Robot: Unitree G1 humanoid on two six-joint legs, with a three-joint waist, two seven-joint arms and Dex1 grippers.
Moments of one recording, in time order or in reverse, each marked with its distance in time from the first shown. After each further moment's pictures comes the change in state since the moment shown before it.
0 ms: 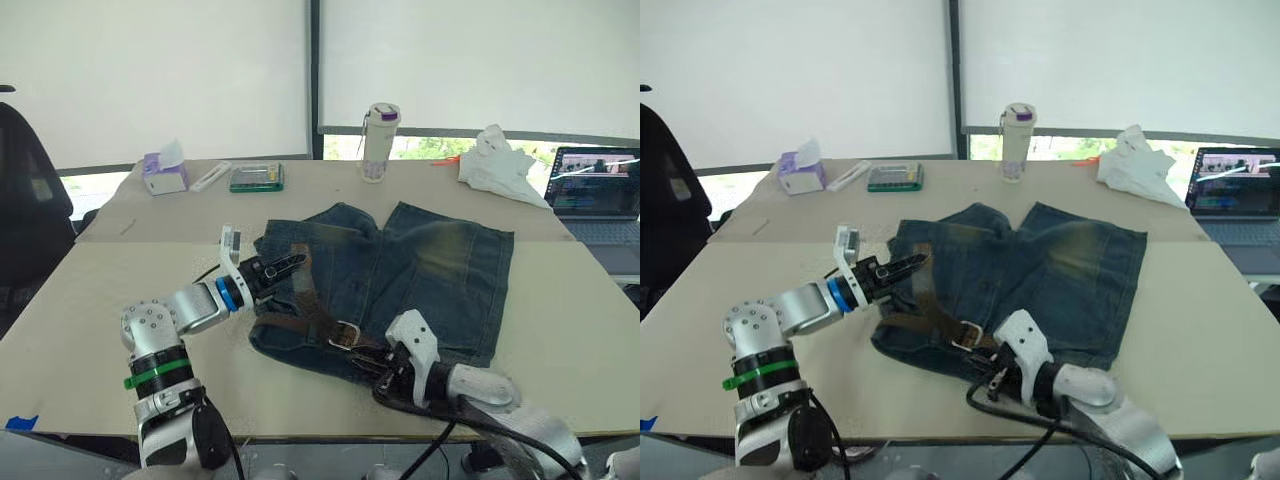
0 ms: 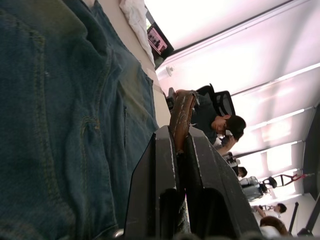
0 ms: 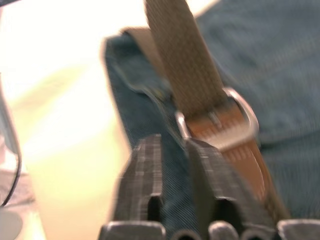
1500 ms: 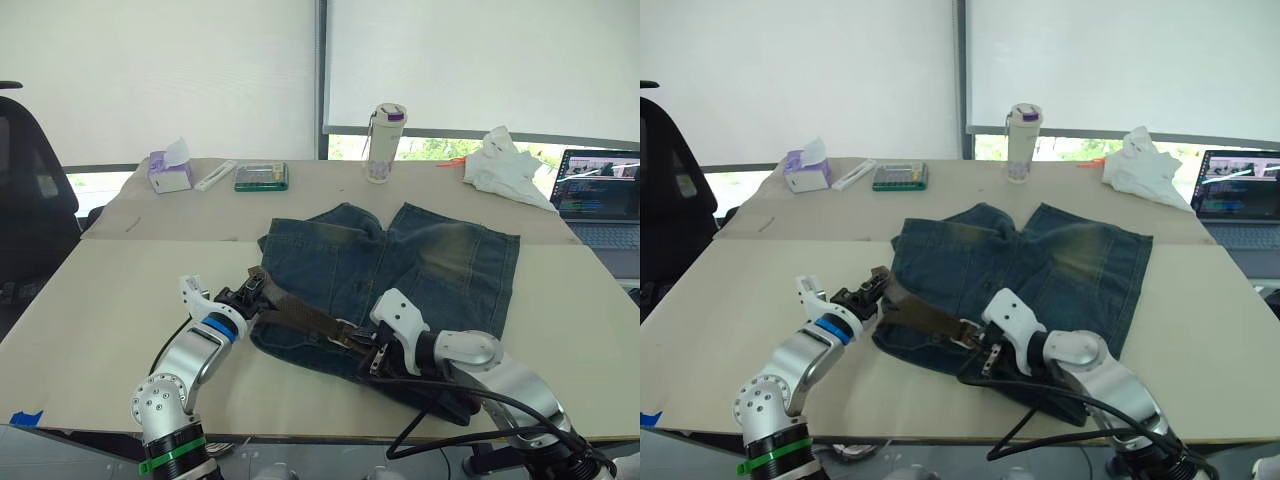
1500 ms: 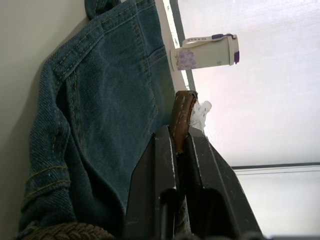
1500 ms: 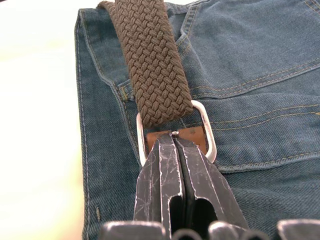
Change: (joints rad) left arm 0.382 -0.169 -0.100 -0.286 -0.398 -0.570 0.594; right arm -0.242 -0.053 0.118 0.215 -0.123 -0.008 0.068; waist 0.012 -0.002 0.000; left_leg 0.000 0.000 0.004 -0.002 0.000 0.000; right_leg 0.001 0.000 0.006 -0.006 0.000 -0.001
